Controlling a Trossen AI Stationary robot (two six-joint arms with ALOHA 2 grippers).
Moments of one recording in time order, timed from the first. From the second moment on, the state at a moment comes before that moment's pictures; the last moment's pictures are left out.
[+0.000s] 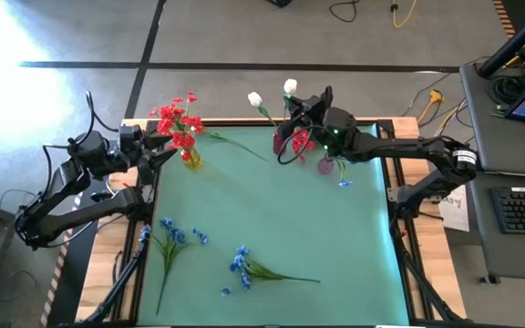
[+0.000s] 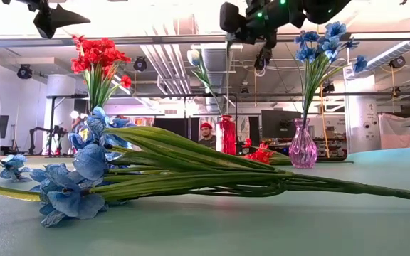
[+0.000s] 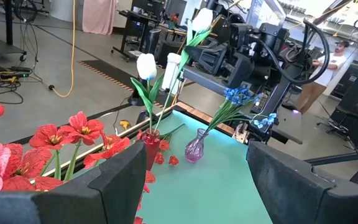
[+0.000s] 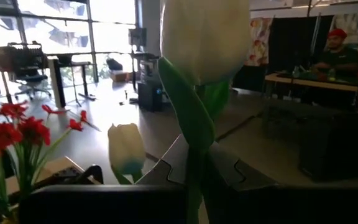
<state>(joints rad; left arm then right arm) 0.53 0.35 0.76 -0.49 0.11 -0.30 -0.33 1.49 1.07 0.51 0.53 -0.06</state>
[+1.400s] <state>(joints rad) 0.53 0.35 0.76 -0.49 0.09 -0.30 -0.34 1.49 1.30 0.05 0.55 0.00</state>
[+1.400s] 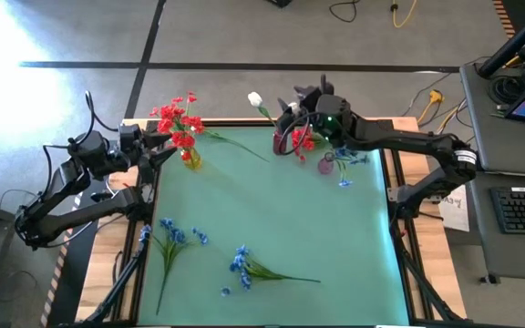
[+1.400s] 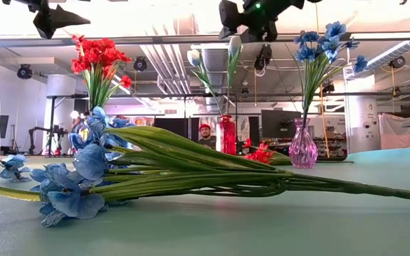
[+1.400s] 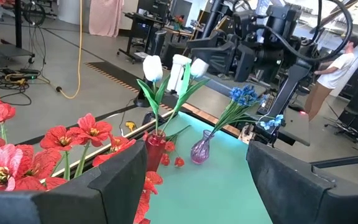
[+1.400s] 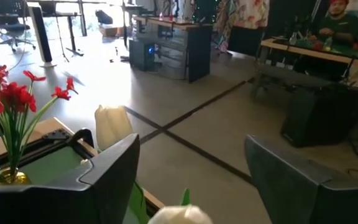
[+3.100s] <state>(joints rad) 0.53 0.47 0.72 -0.39 0.09 -0.25 0.19 1.57 1.55 -0.64 -0.09 0.39</state>
